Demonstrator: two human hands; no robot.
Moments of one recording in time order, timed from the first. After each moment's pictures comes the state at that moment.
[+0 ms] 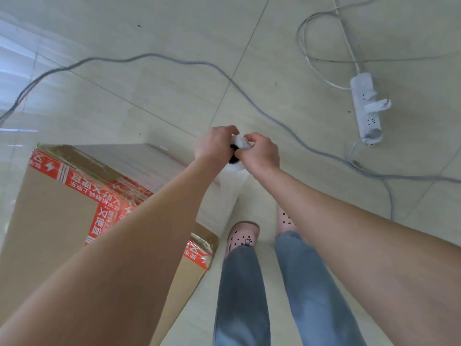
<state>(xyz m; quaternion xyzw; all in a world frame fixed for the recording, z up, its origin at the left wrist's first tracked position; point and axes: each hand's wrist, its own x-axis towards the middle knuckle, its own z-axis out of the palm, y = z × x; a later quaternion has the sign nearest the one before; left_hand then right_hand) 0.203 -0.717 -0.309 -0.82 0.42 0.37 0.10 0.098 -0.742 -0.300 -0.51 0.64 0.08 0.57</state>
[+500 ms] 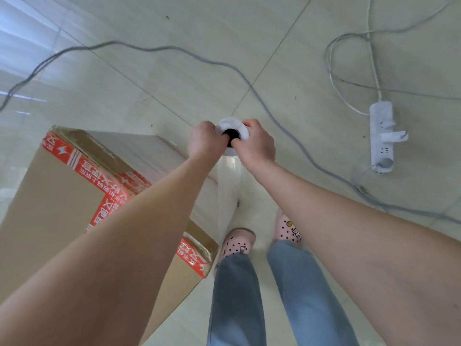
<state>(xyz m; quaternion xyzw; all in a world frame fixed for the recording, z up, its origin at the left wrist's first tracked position) 0.245 -0.714 -0.315 -0.91 0.17 0.37 -0.07 0.152 -0.762 -0.309 -0.59 0.59 0.07 0.55</state>
